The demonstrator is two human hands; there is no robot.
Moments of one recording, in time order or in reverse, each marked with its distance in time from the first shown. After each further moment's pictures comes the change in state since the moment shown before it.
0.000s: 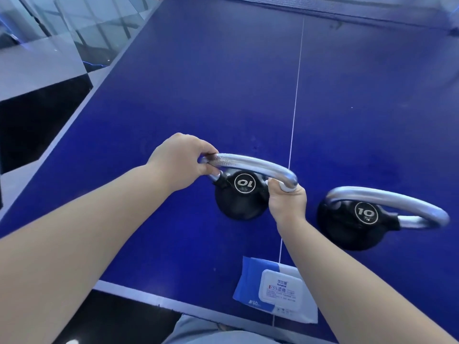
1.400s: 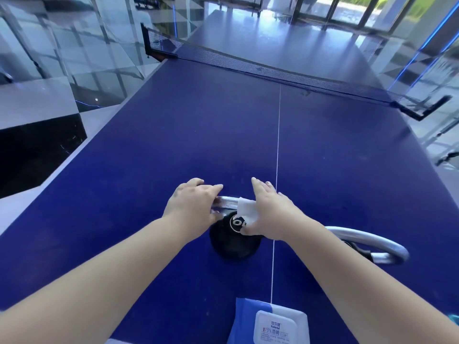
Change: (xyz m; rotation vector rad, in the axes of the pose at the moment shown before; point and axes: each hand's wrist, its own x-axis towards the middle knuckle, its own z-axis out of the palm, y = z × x) left_hand -0.016 0.024 0.003 0.128 -0.030 -0.045; right_hand -0.044 -0.124 0.002 -1.353 -0.480 -0.454
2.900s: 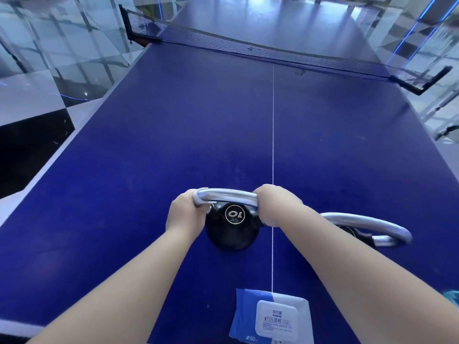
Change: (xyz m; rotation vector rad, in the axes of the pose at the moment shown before) left_hand 0.014 -0.007 0.073 -0.746 0.141 -0.436; right_hand 0.040 0.029 0.022 -0.059 -0.072 0.215
